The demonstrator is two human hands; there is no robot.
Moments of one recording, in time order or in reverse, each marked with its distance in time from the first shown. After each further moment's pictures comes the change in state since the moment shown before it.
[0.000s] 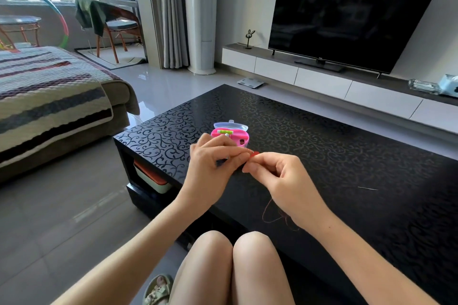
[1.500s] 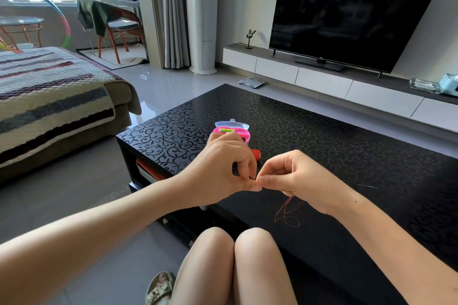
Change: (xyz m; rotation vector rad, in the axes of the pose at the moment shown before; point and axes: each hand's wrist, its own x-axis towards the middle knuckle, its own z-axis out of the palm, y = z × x) left_hand 0.014 0.027 -0.026 0.175 -0.502 0.152; right_hand 0.002 -0.020 -0.030 -0.102 -0.355 0.277
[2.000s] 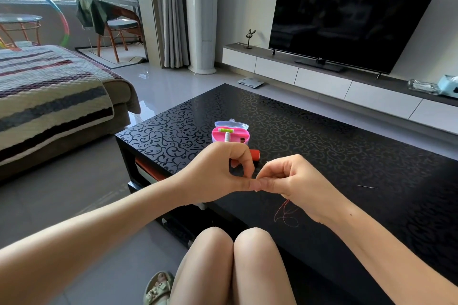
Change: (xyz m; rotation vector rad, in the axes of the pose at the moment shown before) left_hand -0.002 0.018 -0.009 -0.271 -0.073 -0.221; right_hand -0.004 0.004 0.010 0.079 0.081 -0.043
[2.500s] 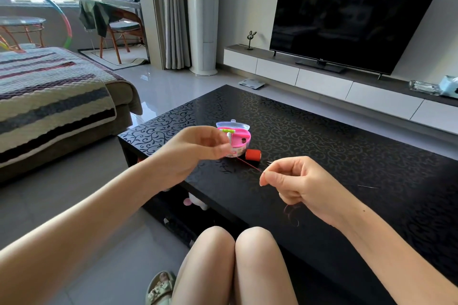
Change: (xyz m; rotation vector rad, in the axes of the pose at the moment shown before) left_hand 0.000 -0.022 -0.030 -0.643 0.101 -0.301; right_hand -0.005 0.012 -0.008 0.247 -0.056 0.006
